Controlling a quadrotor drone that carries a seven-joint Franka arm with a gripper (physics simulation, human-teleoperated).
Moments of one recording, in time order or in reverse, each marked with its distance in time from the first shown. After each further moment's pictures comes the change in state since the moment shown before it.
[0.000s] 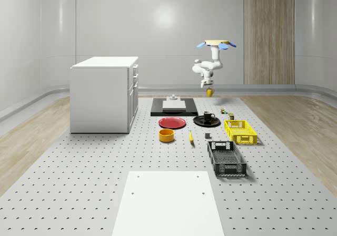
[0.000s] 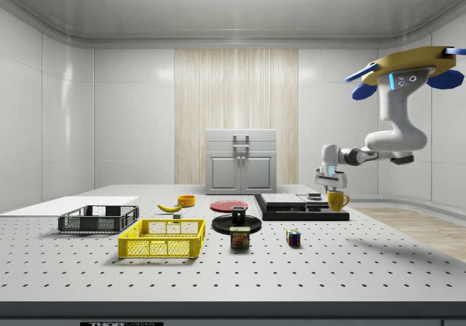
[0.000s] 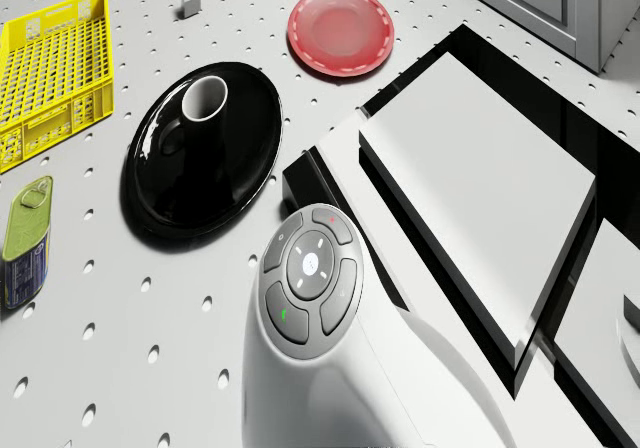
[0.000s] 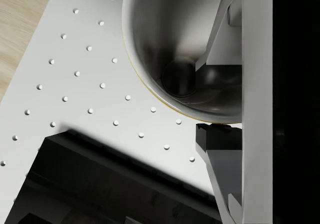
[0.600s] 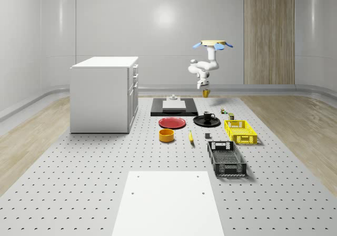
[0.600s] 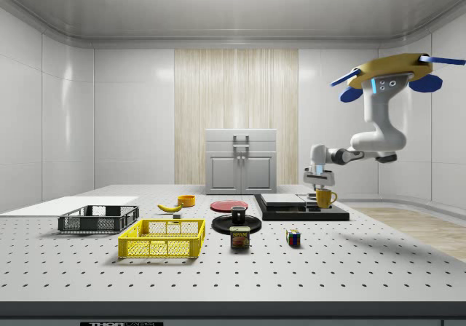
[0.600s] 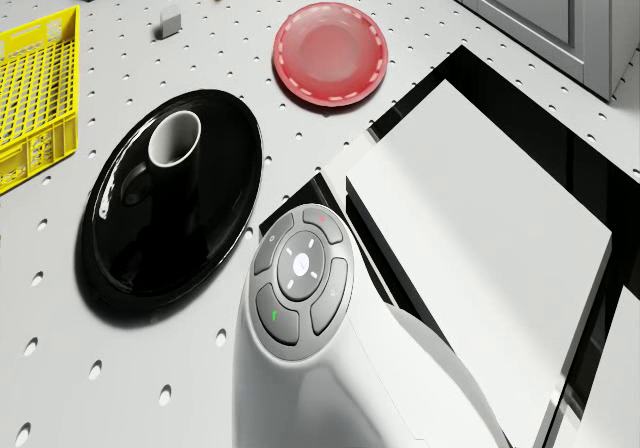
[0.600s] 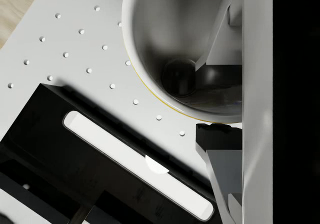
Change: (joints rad) arm -0.020 -0.014 0.002 0.001 0.006 0.014 -0.105
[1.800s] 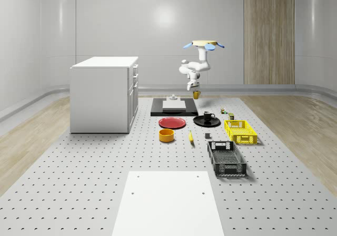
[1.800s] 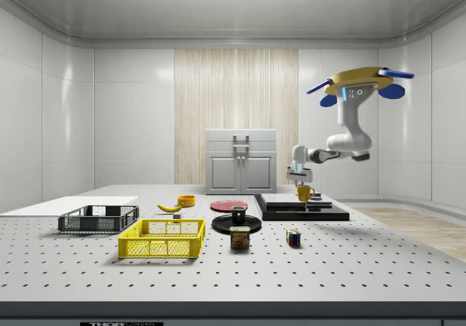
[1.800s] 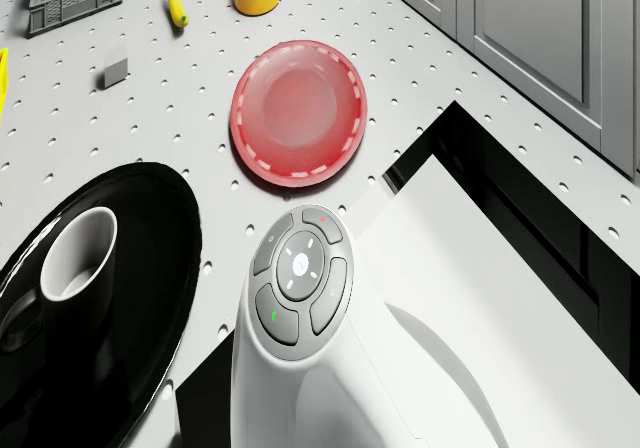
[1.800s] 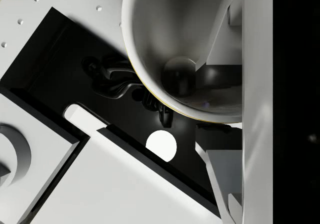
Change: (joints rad) arm -0.005 -0.012 0.002 0.001 0.005 0.011 -0.012
